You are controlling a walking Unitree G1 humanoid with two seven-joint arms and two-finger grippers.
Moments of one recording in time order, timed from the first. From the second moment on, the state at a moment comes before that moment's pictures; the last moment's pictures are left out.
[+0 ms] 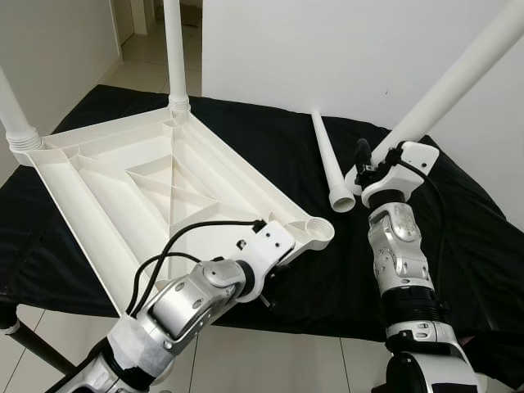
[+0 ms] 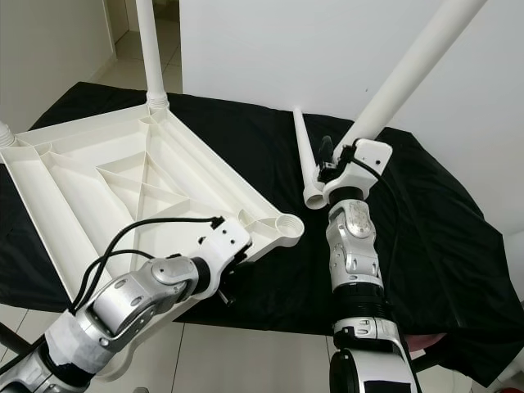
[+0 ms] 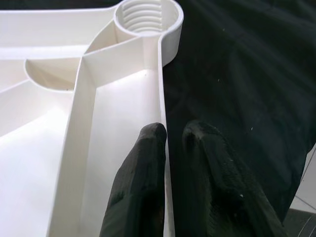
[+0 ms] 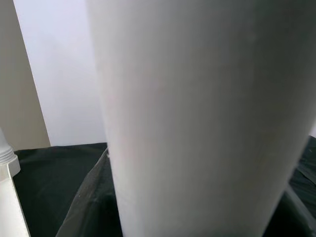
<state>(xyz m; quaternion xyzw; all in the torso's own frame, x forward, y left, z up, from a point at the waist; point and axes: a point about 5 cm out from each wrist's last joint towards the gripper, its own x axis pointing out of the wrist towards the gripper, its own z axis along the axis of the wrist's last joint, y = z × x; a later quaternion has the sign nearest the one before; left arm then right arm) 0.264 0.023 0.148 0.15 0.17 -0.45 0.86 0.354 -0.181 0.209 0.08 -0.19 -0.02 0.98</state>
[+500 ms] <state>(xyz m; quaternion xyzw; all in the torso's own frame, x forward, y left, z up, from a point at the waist) 0.271 0.006 0.144 0.16 0.17 -0.47 0.85 0.356 -0.181 0.207 0.08 -0.19 -0.02 0.98</state>
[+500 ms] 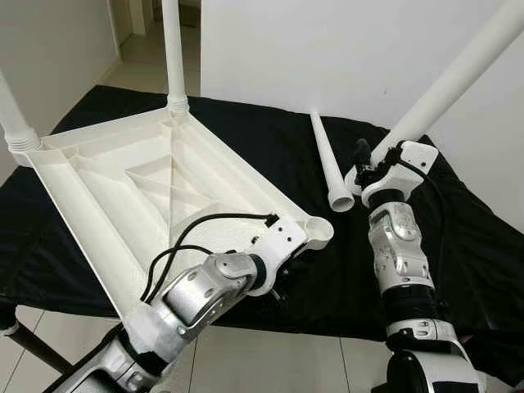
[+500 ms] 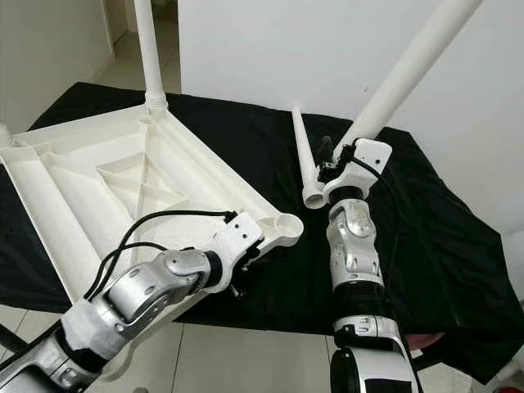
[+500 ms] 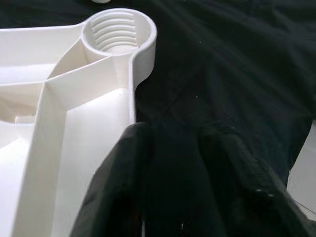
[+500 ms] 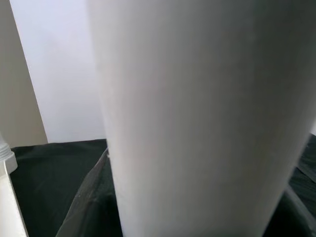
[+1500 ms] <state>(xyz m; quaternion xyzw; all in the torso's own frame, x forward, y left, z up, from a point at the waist) 0.280 0.003 0.159 0.14 0.14 -0.55 0.81 0.355 -0.184 0.208 0.08 -0.19 -0.03 0.98</state>
